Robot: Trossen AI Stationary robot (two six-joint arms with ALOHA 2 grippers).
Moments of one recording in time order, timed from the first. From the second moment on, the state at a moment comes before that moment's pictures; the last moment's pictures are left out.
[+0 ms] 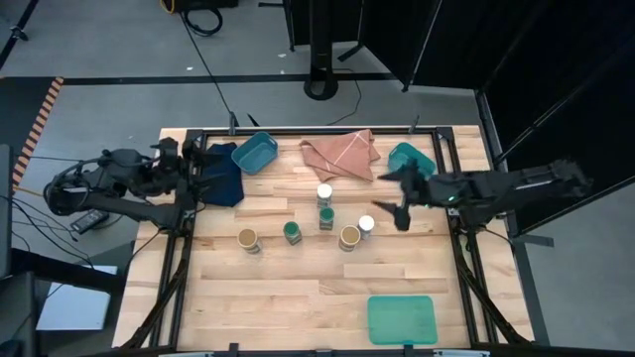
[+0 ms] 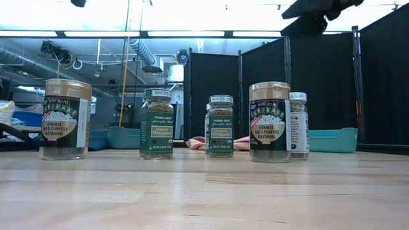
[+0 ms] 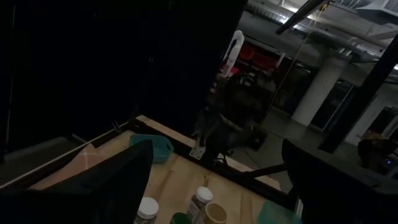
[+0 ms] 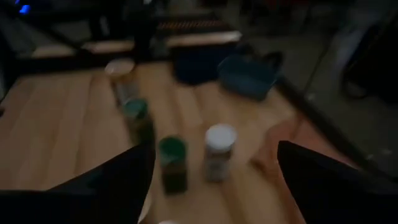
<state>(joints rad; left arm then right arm) -0.10 0.49 0.86 -0.31 -0.34 -0.40 0.17 0.91 0.77 -0.31 0.39 0.18</state>
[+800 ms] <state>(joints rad) -0.10 0.50 0.85 -0.31 -0.39 -0.40 0.33 1.14 0.36 0.21 0.55 0.48</state>
